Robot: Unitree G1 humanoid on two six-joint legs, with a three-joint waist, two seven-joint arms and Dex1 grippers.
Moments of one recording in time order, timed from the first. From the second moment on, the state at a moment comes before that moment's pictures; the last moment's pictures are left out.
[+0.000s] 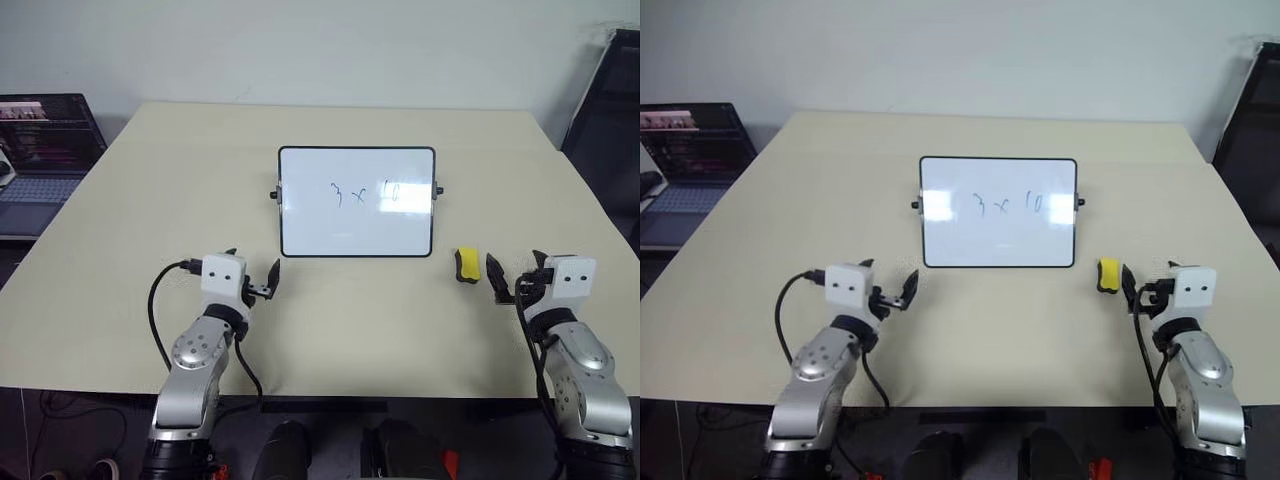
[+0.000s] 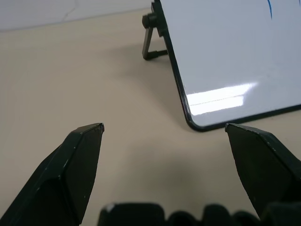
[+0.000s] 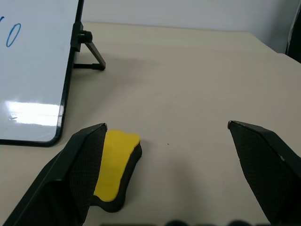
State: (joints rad) left arm -0.05 0.23 0.06 -0.23 -0.07 0.27 -0.20; right arm -0.02 -0.33 -0.30 -0.23 0.26 0.27 0.24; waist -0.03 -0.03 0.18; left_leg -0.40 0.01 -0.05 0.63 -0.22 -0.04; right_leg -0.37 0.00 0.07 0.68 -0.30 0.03
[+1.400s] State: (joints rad) left arm -0.50 0.64 -0.14 -0.13 -0.37 0.31 -1.08; right arm -0.19 -0.24 -0.18 -0.54 0.26 0.87 -0.02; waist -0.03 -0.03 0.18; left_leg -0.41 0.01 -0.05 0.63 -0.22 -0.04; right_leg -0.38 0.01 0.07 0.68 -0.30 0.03
